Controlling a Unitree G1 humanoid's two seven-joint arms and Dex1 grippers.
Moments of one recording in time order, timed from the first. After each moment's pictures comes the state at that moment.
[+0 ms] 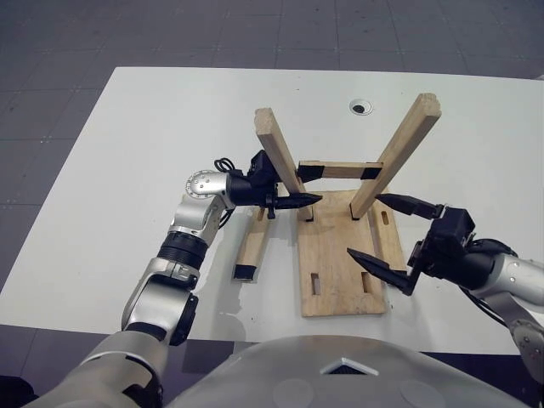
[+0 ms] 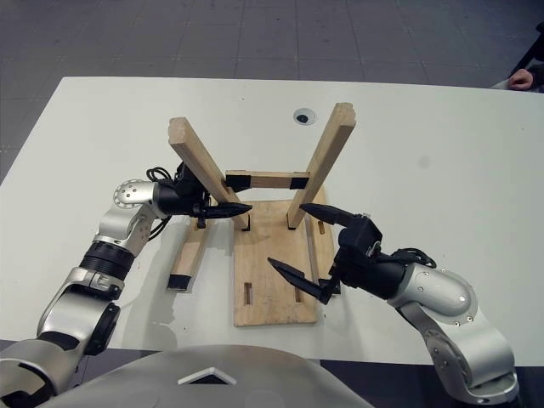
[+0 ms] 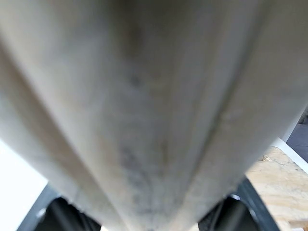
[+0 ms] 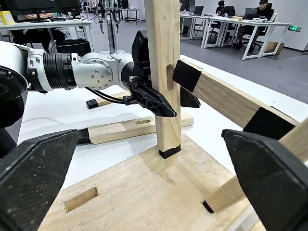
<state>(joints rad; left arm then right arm) -0.42 0.33 -0.27 0.50 -0.46 -0.07 -1.34 0.38 -0.71 -0.06 -0.78 0.63 0.37 0.72</state>
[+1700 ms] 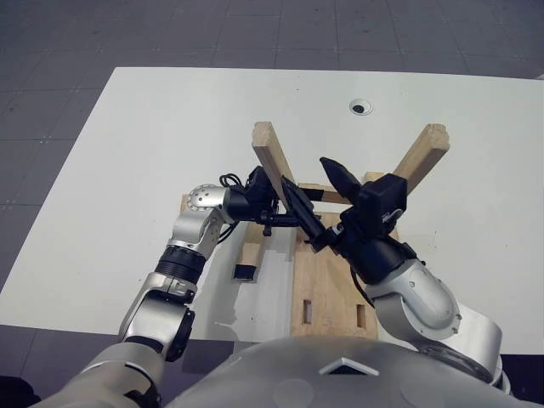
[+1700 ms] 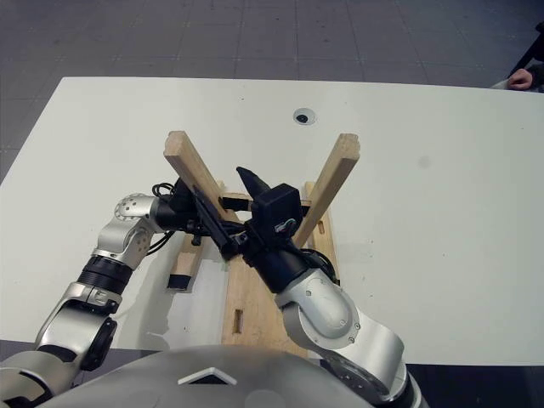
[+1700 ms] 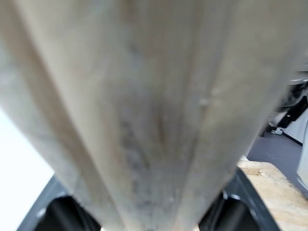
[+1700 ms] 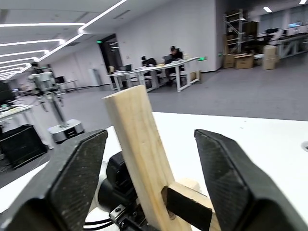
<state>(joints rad) -0.32 0.34 -0.28 0.40 -0.54 0.01 -1.43 0.09 -0.23 0.58 -1.03 0.49 0.66 -0.37</state>
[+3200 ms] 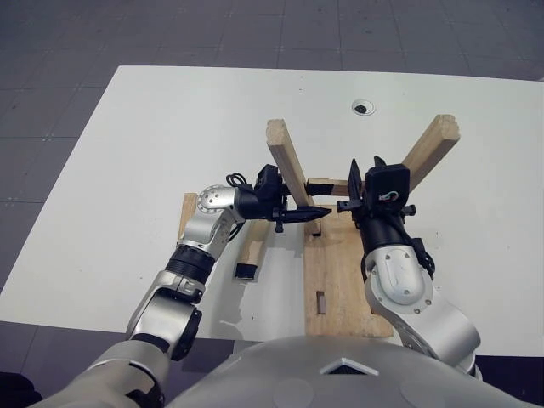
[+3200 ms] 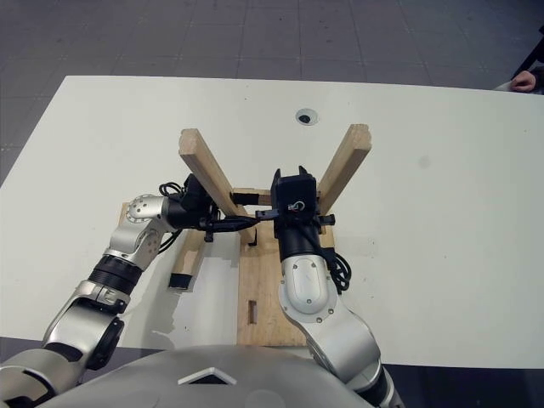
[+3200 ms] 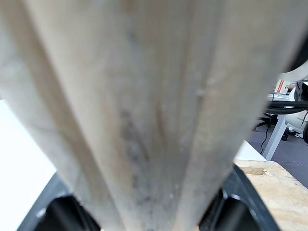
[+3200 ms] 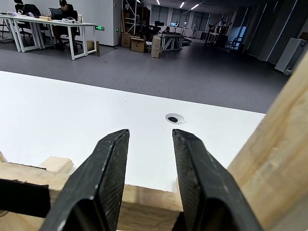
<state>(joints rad) -0.33 0.30 -0.33 0.43 -0.54 -0.09 -1.33 0.08 -0.12 0.60 -0.94 0.02 0.94 -0.54</state>
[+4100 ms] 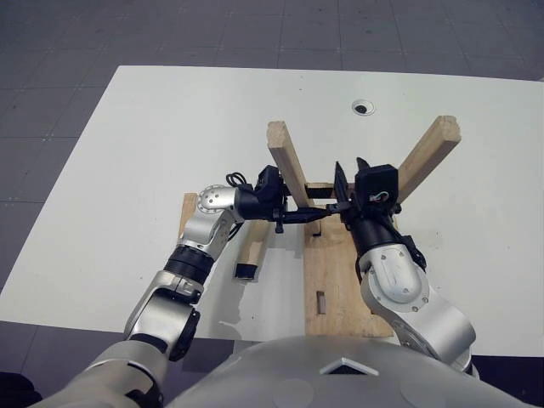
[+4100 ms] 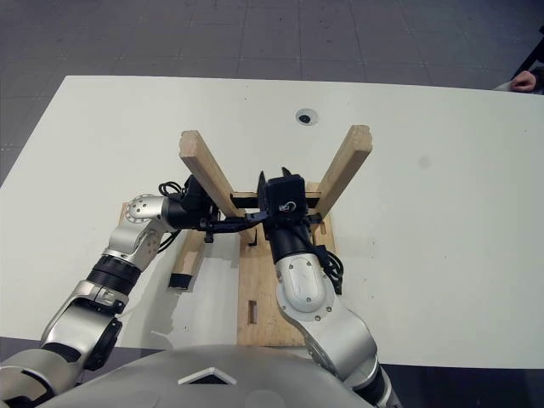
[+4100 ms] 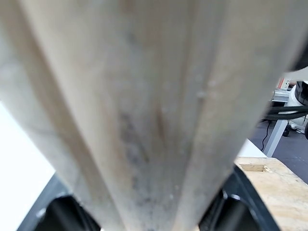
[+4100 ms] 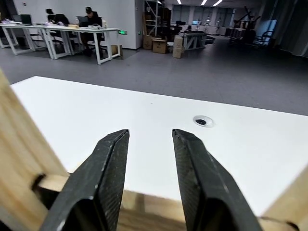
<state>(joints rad) -0.33 0.31 -0.35 0.42 -0.54 -0.11 -1.32 0.02 -0.07 0.58 -0.95 0.12 0.89 -0.42</state>
